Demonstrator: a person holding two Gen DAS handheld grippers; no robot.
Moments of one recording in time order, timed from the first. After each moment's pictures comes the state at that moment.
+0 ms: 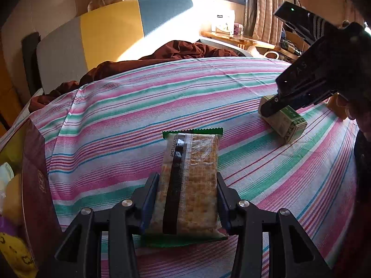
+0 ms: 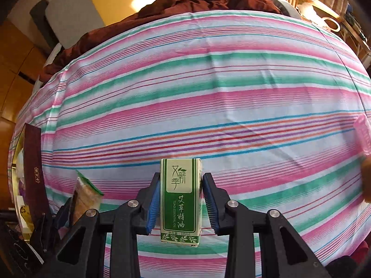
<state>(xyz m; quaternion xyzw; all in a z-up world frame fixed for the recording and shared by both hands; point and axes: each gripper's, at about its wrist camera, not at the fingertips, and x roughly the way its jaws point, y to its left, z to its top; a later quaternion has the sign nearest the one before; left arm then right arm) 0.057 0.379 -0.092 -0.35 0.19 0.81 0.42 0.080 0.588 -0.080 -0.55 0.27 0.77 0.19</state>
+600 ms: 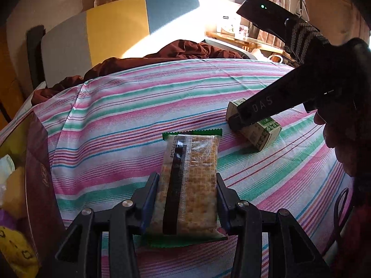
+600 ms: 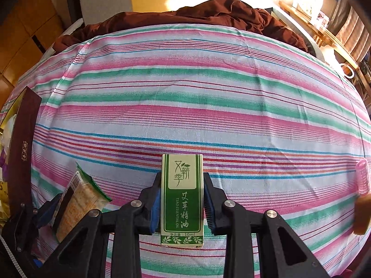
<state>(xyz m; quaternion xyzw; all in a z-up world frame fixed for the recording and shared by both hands) 0.054 0.373 -0.087 -0.37 0.17 0.82 0.41 0.048 0.541 -0.090 -0.56 0.15 0.80 0.17</state>
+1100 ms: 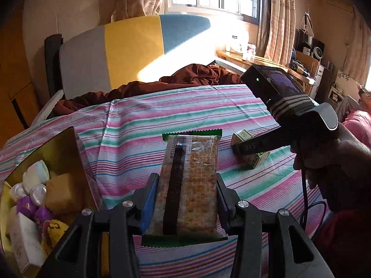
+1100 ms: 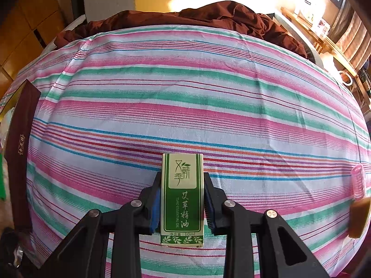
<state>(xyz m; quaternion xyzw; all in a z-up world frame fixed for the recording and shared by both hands) 0.064 0.321 -0.018 -0.33 0.15 0.85 0.39 0.046 0.526 -0.098 -0.56 0.13 0.80 0.17</state>
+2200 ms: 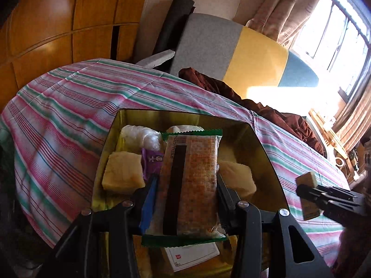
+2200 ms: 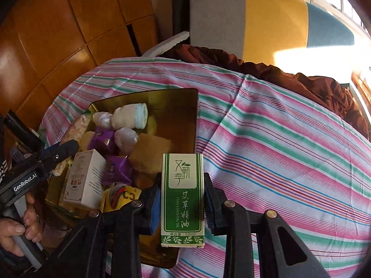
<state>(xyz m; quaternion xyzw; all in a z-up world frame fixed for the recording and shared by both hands) -0.055 0.078 -0.010 -0.41 -0.07 0.89 0.17 -0.009 0.288 -0.011 -0.47 0.07 0.88 -0.03</state>
